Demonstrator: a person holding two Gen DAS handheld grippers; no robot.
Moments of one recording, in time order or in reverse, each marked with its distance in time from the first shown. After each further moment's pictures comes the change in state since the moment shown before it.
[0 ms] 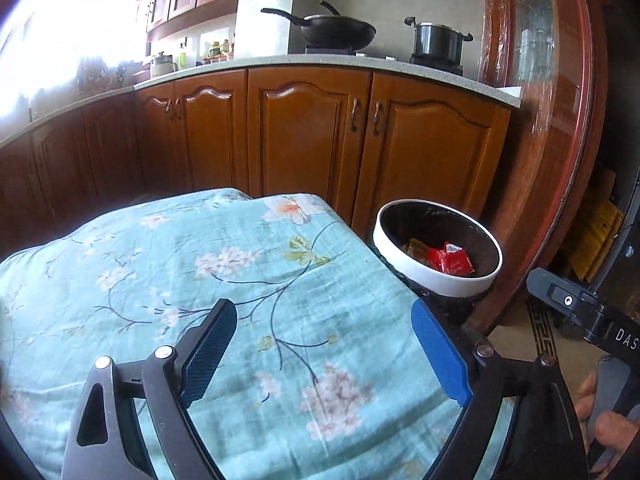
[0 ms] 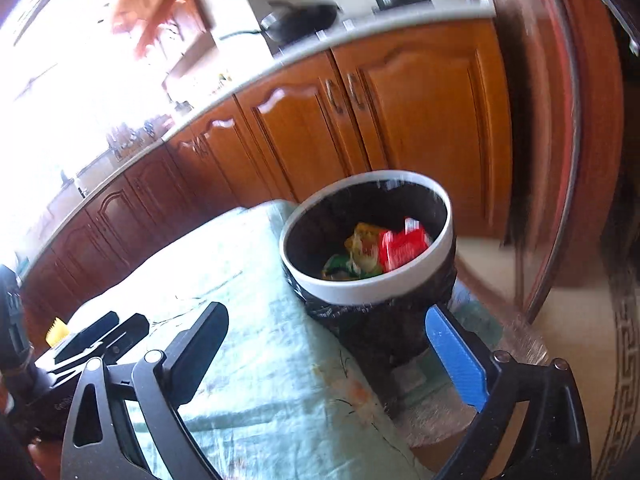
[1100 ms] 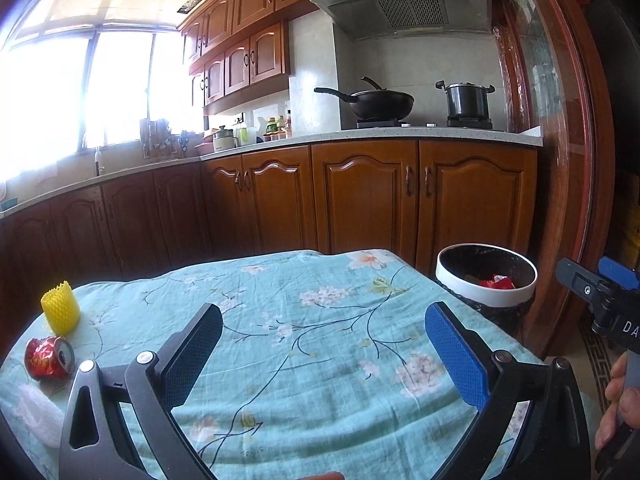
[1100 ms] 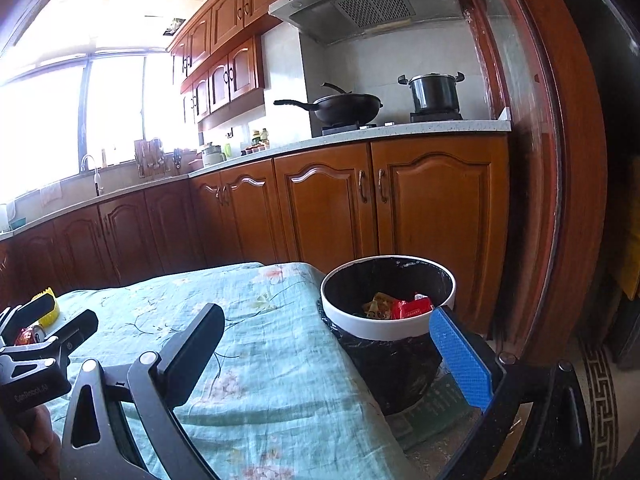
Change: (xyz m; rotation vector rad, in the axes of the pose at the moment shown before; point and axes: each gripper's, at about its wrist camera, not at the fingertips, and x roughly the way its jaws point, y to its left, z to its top) left arm -0.094 0.027 -0.066 0.052 -0.267 0.187; right arm -0.064 0.060 -0.045 -0.181 -0.290 -0.035
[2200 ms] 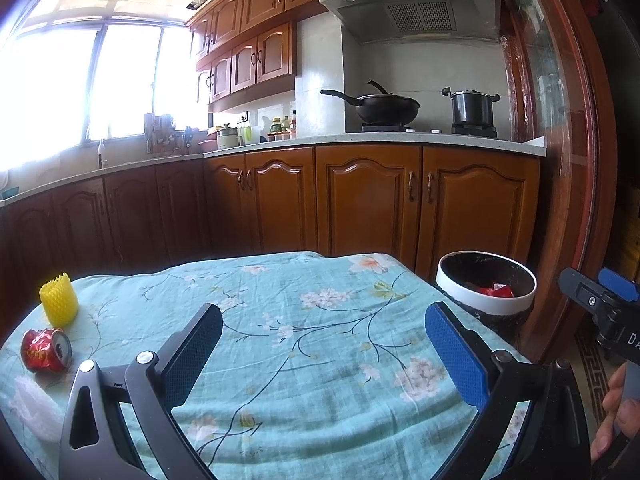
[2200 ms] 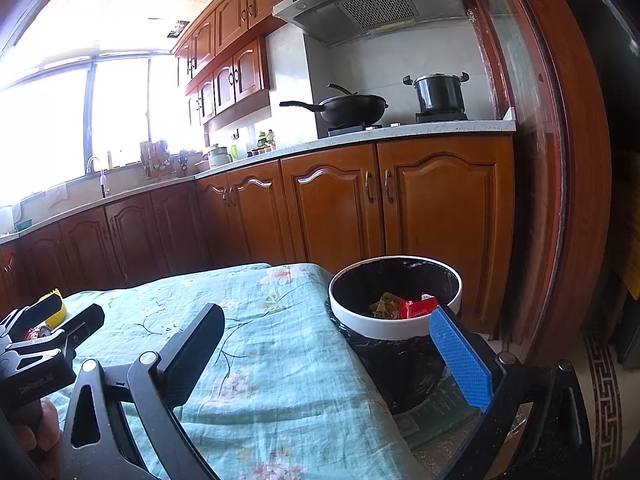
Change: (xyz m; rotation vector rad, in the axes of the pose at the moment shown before) left arm 0.008 0.023 -0.001 -0.024 -0.001 -0.033; right arm -0.004 0.002 0.002 0.005 -0.003 0.025
